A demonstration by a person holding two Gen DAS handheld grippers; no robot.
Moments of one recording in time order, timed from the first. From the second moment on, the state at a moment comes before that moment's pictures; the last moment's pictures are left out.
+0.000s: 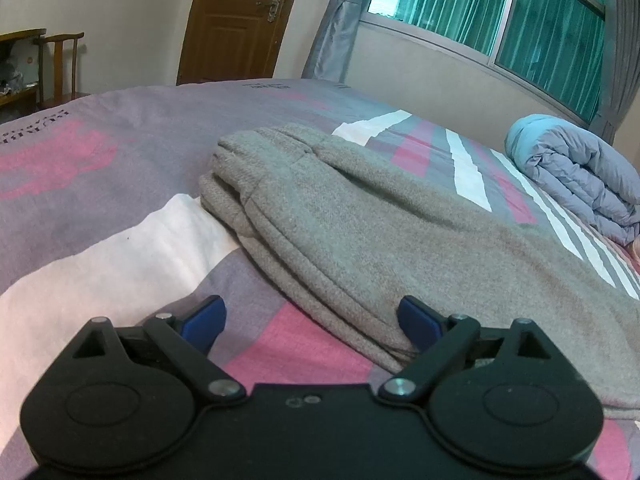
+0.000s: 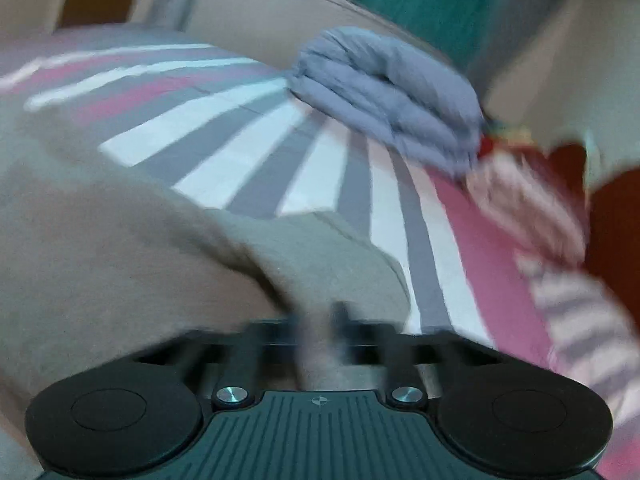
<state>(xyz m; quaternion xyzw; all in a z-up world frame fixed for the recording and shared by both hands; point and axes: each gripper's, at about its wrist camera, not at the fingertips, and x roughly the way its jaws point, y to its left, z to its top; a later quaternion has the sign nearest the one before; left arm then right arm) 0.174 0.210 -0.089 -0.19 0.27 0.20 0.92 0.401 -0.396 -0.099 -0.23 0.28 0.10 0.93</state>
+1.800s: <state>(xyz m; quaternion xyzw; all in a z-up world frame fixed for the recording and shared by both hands) 0.171 0.210 -0.089 -0.19 0.26 0.20 0.92 0.305 -0.687 -0.122 0.45 0.24 -0.03 0.86</state>
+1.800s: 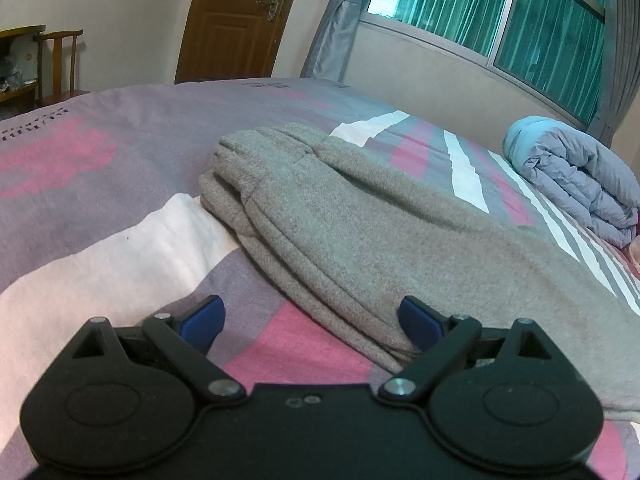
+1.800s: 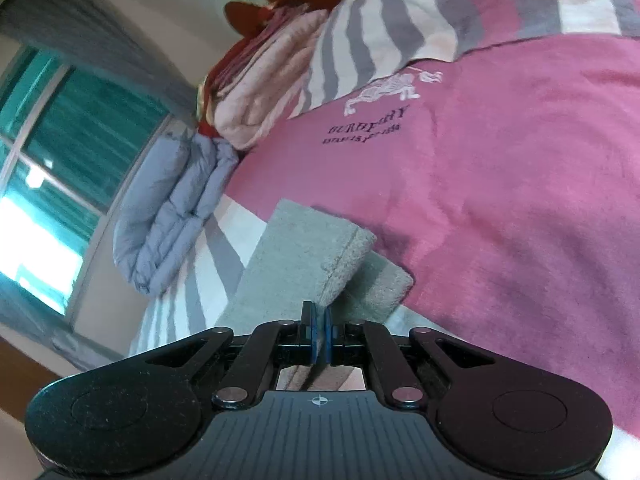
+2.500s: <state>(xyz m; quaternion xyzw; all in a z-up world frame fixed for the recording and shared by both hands) 0.162 0.224 -0.054 -0.18 0.20 0.21 0.94 0.258 -0.604 -0.104 0.38 0.23 0.01 0.90</state>
